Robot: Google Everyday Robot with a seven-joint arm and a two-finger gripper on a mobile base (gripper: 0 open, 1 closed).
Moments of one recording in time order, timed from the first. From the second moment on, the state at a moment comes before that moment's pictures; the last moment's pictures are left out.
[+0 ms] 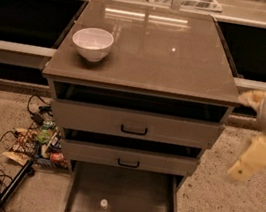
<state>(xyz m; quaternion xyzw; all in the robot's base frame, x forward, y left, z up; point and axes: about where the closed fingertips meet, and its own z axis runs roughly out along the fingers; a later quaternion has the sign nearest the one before) 0.421 -0.213 0.895 -0.58 0.78 0.06 0.21</state>
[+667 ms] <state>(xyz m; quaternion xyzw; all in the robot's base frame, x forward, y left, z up) 0.390 -0.175 0.747 -0.53 0.75 0.21 0.33</state>
